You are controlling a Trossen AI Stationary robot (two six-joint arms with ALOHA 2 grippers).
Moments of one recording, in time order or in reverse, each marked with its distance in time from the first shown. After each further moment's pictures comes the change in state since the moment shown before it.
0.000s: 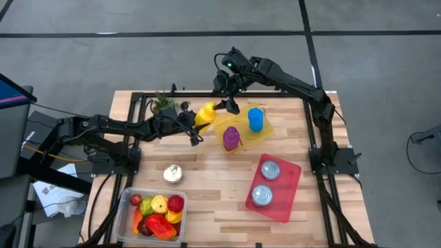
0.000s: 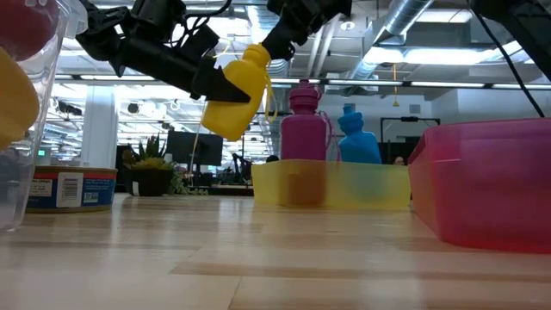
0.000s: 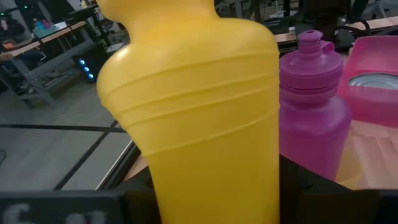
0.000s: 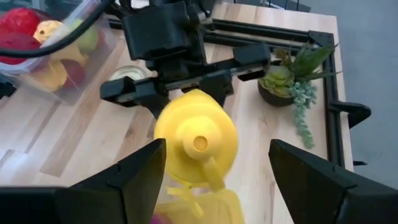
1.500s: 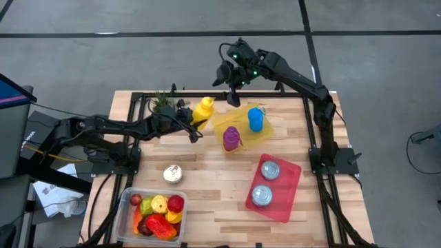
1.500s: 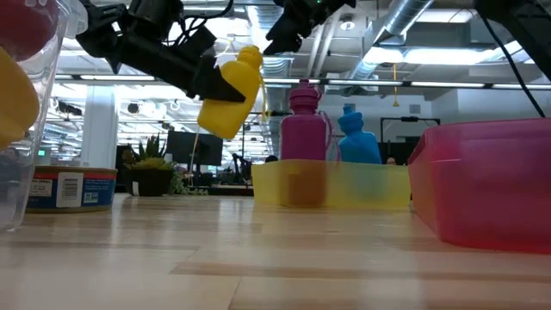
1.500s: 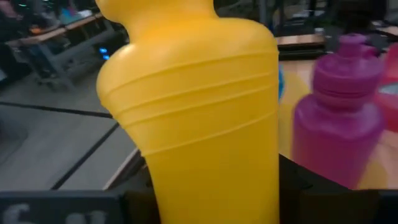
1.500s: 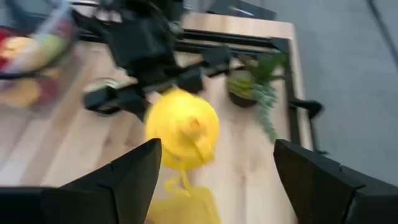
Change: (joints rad) left arm 0.021 -0.045 0.000 -0.049 -0.074 -0.052; right arm -0.034 -0.006 0.084 -0.024 0.085 0.054
